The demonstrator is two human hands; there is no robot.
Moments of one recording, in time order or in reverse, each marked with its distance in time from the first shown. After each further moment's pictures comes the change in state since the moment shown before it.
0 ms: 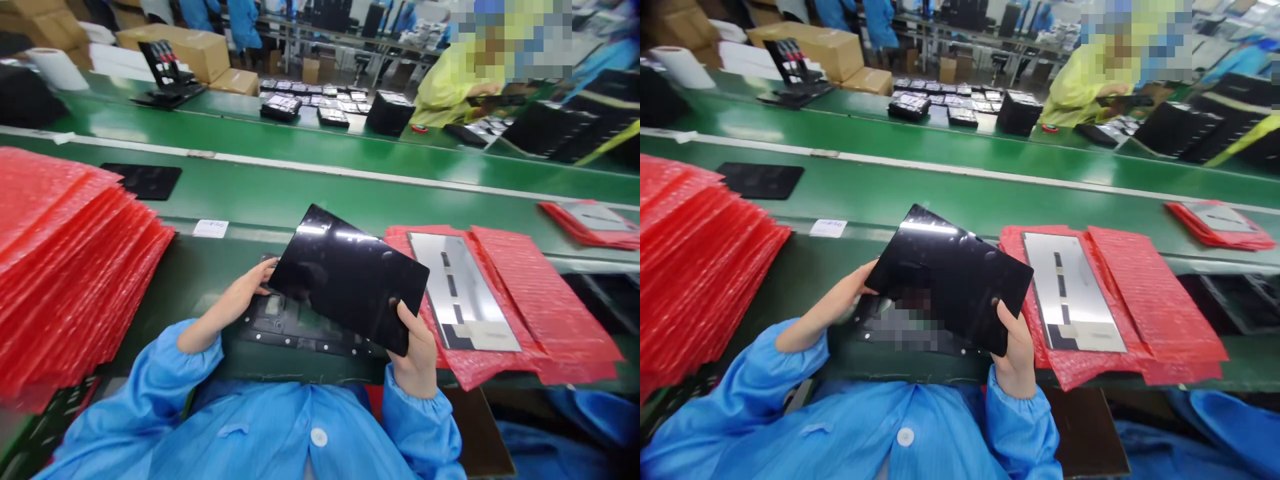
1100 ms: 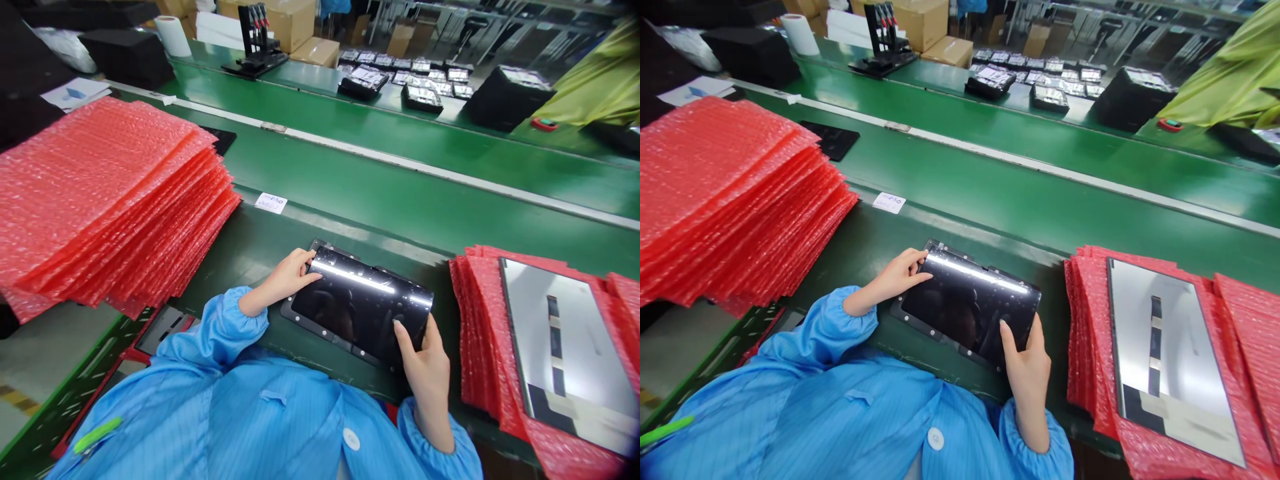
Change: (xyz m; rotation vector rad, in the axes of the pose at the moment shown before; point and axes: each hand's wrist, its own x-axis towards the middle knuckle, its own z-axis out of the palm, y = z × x) left_hand 0.005 -0.040 -0.004 0.401 0.216 0.121; right_hand 0.011 0.048 0.004 -0.940 -0.159 -0.324
